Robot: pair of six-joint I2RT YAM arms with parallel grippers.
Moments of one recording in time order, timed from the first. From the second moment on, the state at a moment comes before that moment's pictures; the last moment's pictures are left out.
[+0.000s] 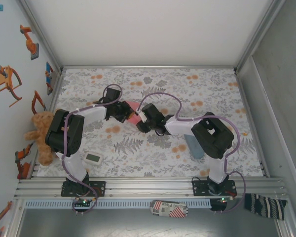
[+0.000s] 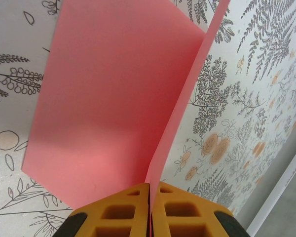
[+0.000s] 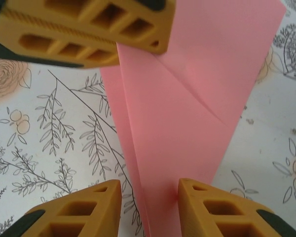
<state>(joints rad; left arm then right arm) -0.44 1.82 1.06 -0.19 0.39 -1.20 0.82 1.92 1.10 -0.01 -0.05 0.06</state>
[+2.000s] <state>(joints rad) -0.44 1.60 0.74 -0.01 0.37 -1.15 0.73 1.95 1.09 -0.07 -0.31 0.19</state>
